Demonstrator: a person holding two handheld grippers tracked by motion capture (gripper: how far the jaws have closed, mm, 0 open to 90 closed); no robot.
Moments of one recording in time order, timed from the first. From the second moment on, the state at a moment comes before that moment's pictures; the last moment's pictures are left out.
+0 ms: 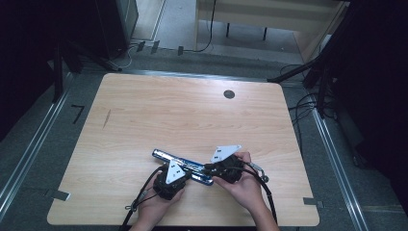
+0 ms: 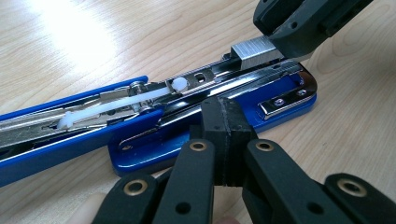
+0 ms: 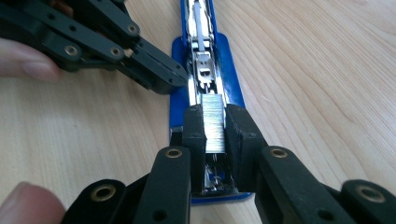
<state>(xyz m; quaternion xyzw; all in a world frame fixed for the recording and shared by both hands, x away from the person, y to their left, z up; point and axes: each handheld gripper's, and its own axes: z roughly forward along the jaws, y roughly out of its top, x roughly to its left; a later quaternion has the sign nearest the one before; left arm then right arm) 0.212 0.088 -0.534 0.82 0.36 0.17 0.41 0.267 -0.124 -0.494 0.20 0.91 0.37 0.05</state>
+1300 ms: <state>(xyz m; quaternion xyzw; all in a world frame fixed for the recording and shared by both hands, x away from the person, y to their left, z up) 0.213 0.088 -0.534 0.82 0.36 0.17 0.41 0.270 -0.118 -0.494 0.20 0.91 0.36 0.04</state>
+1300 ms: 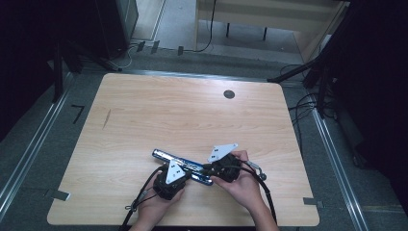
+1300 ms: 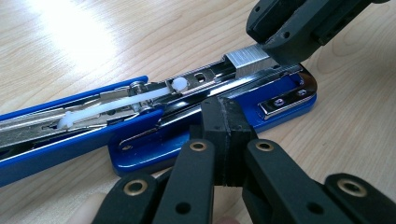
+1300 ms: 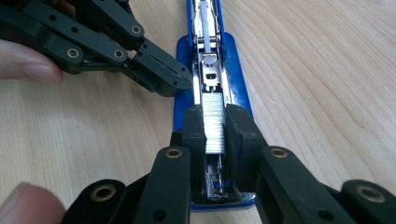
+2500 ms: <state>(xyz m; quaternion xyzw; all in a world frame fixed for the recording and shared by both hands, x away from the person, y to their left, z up) 0.213 0.088 -0.534 0.82 0.36 0.17 0.41 0.270 -0.116 -0.493 0.19 0.92 0.35 0.05</state>
